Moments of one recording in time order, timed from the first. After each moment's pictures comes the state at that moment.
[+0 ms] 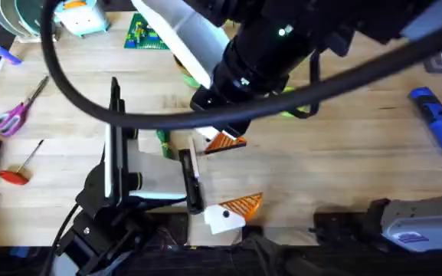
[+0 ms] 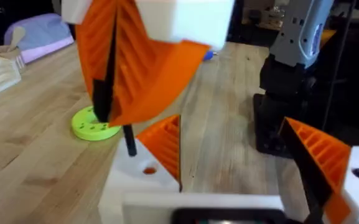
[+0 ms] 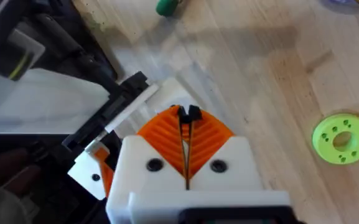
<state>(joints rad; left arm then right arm) -0.62 0.01 0.01 -0.06 0.71 -0.03 1.00 1.65 1.80 -1.35 -0.13 -0.02</state>
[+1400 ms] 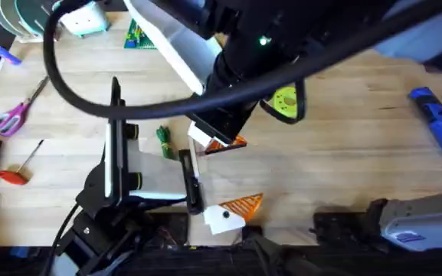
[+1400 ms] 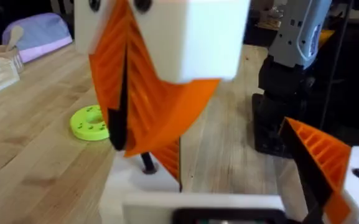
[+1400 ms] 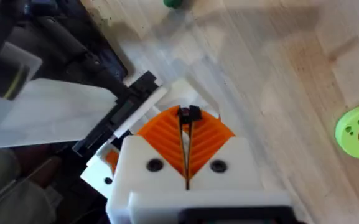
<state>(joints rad) -0.62 0.01 0.01 -0.06 0.71 -0.04 1.02 1.69 1.81 -1.37 -0.16 0.05</state>
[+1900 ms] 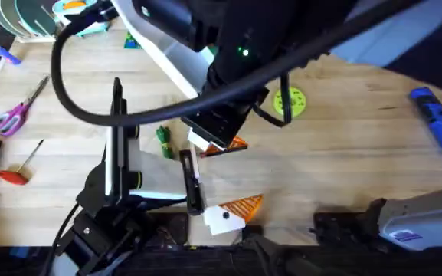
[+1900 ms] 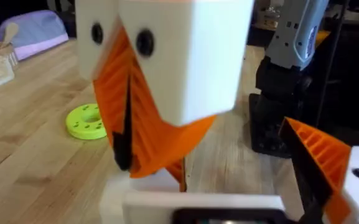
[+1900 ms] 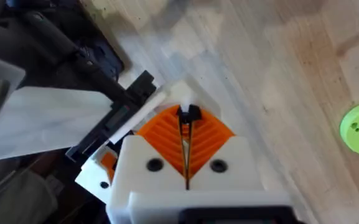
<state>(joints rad) -0.63 0.01 0.01 -0.06 0.72 -0.05 1.03 1.73 1.81 -1.40 -0.16 0.05</state>
